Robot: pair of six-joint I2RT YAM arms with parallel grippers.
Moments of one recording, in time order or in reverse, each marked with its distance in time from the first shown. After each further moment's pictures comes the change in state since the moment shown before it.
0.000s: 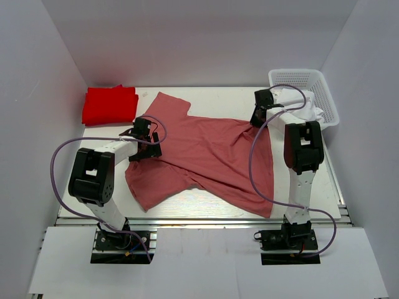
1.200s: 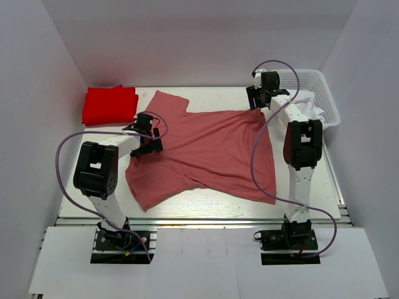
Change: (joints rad) left arm -0.001 0.090 0.097 -0.011 -0.031 -0.021; right arm -0.039 0.114 0.340 -0.020 -0.131 -0.693
